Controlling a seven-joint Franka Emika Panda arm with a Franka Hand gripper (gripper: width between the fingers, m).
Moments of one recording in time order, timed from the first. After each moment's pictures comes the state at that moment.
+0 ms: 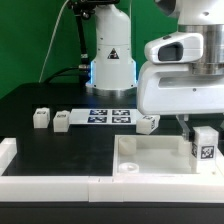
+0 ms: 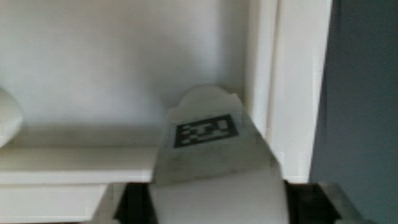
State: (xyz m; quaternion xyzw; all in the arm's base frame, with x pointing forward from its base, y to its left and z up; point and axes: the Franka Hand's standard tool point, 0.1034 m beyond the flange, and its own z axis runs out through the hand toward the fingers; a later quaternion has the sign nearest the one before) arm 0.637 0.119 0.077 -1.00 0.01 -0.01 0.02
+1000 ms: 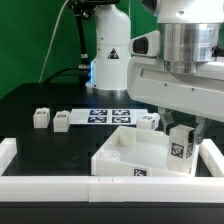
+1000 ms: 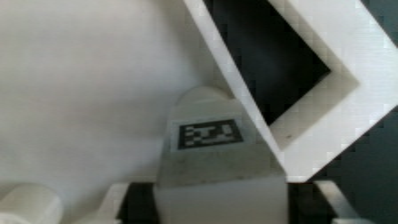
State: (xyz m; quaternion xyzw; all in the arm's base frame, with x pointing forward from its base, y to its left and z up) arm 0.632 0.086 0.078 -0.92 0.40 -0.01 0.01
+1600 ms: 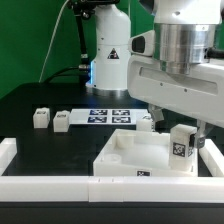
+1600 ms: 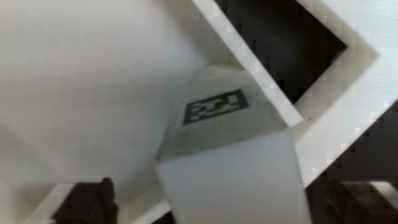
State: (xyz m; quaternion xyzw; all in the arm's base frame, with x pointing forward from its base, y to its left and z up) arm 0.630 0.079 0.077 -0.90 0.44 -0.01 0.00
